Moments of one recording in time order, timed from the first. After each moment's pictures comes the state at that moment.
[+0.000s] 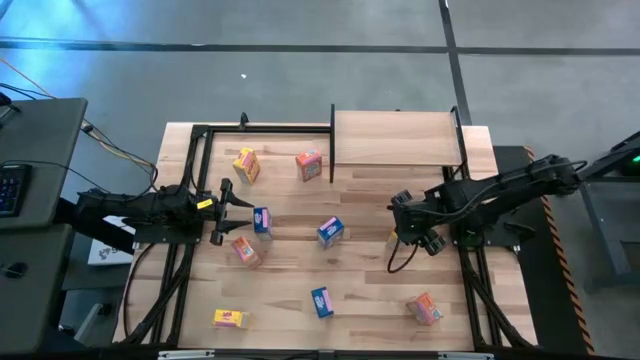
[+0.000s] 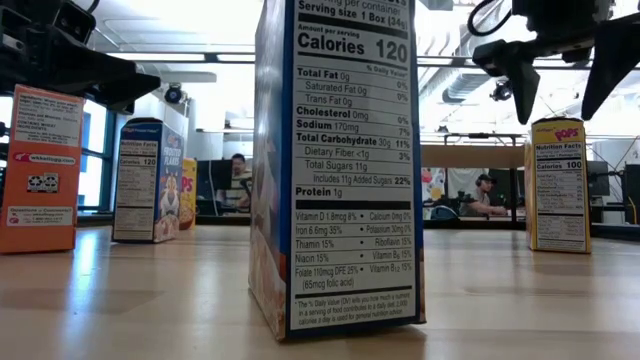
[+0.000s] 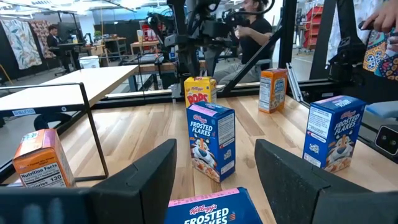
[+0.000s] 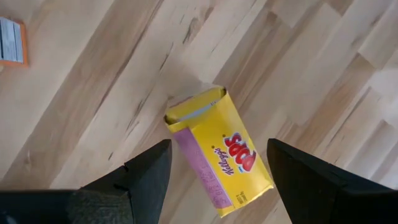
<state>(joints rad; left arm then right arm) -0.08 0.03 0.01 0.01 -0.01 0.08 0.23 1.22 0.99 -1.08 0.04 -0.40</state>
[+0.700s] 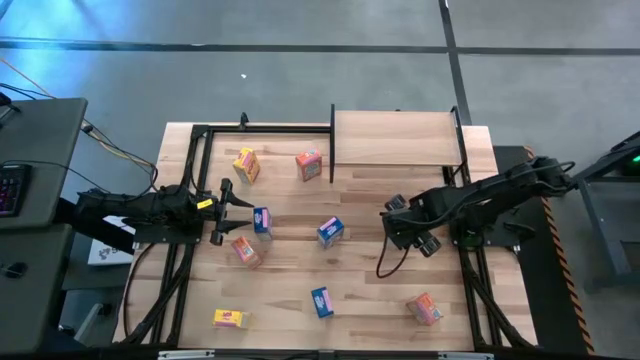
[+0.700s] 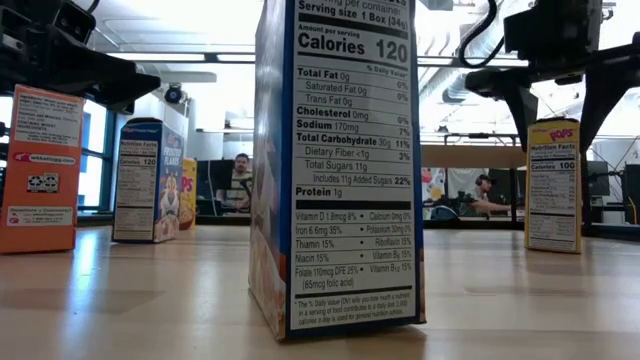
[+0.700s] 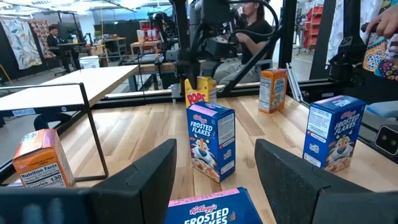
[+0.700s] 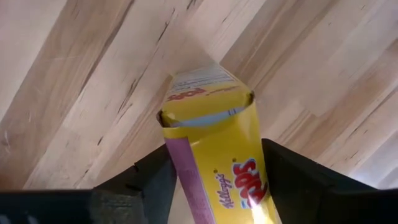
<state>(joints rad) -0.08 0.03 0.01 0.01 -0.01 0.08 0.23 1.35 0.99 -1.09 0.08 -0.43</state>
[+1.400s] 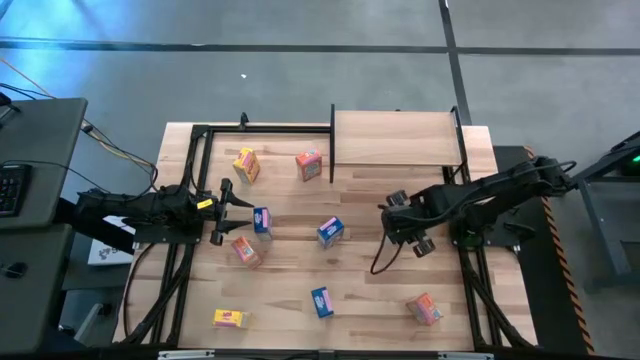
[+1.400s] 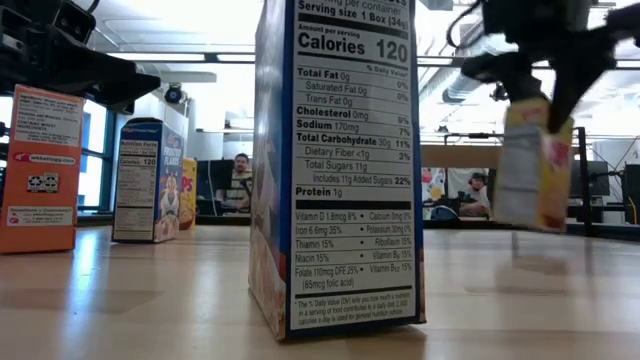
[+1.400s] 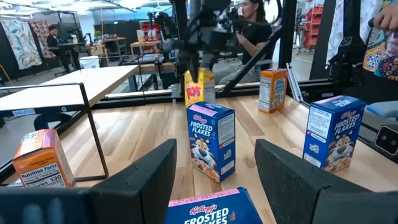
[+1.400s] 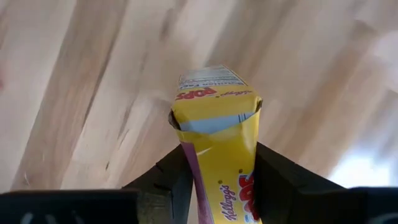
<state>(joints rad) -0.08 0.03 0.01 0.01 -0.01 0.08 0.22 1.35 1.08 -1.13 0.11 -0.23</state>
